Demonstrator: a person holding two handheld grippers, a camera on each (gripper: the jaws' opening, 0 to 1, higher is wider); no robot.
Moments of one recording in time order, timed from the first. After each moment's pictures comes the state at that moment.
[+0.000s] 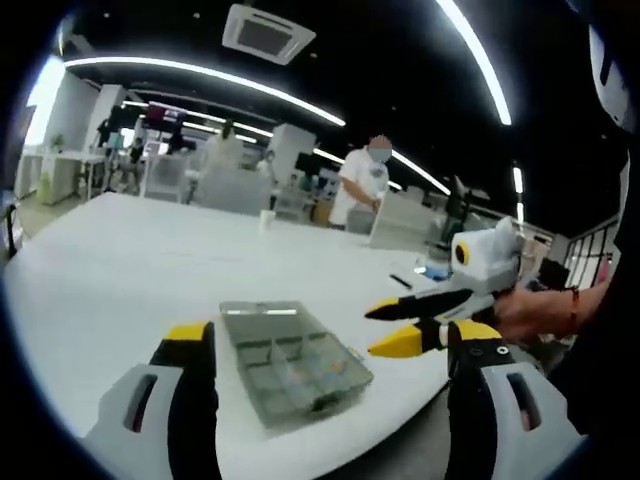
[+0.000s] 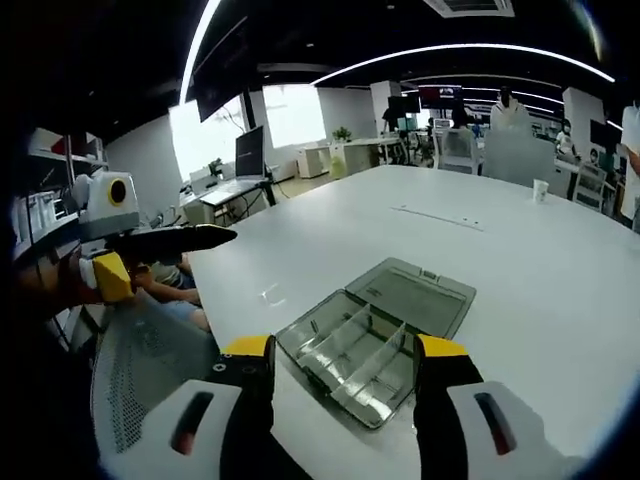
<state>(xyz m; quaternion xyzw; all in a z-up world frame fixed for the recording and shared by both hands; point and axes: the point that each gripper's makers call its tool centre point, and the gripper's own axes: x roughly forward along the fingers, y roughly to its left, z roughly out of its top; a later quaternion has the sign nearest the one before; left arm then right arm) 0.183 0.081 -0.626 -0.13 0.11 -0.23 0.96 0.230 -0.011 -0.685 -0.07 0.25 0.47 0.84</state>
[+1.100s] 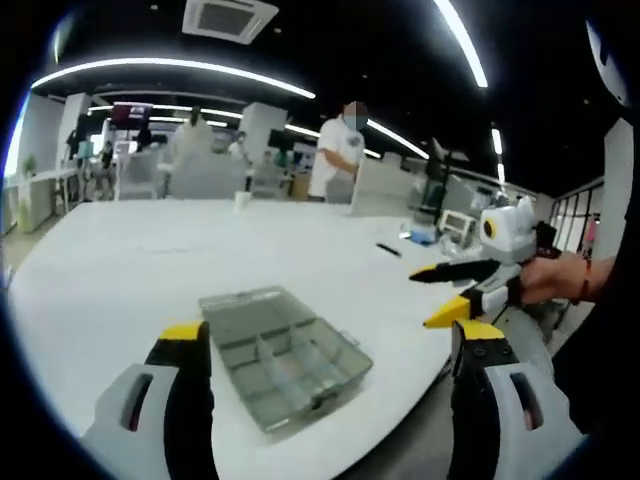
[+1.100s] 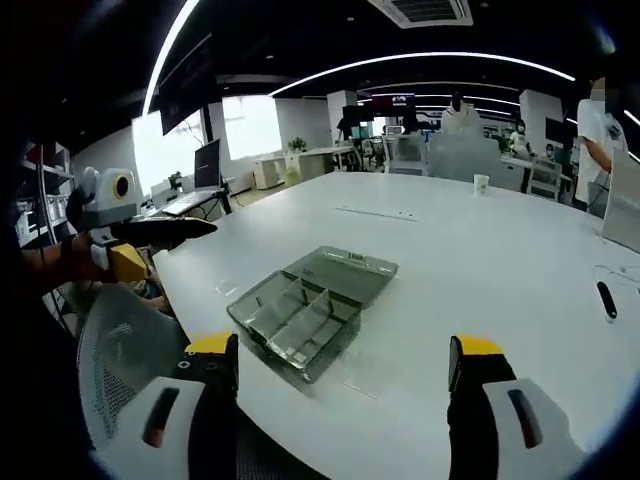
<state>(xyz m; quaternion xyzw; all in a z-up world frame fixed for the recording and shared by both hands) 0.202 0.052 -0.642 -0.07 0.15 -0.28 0.95 0.234 -0.106 -0.689 -0.06 0.25 0.38 0.89</state>
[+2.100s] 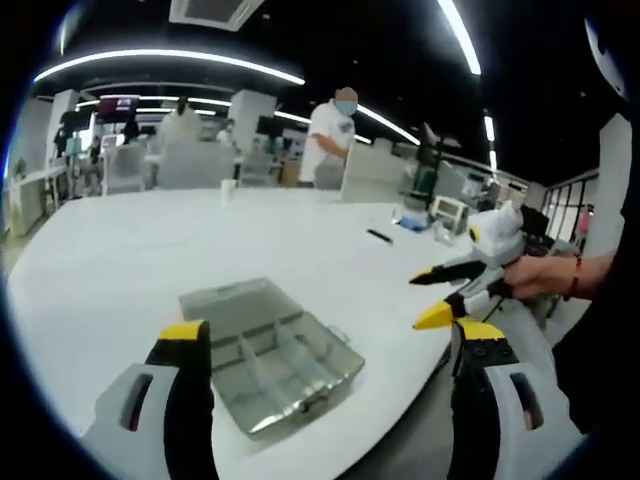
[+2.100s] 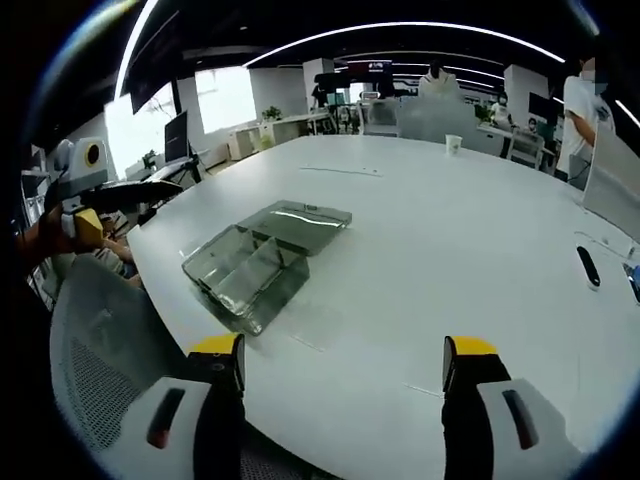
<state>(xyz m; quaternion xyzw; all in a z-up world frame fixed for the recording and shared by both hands) 0.210 0.030 -0.652 -0.06 0.18 -0.30 0.93 0.251 -0.157 -0.738 -0.08 0.32 0.33 0.88</state>
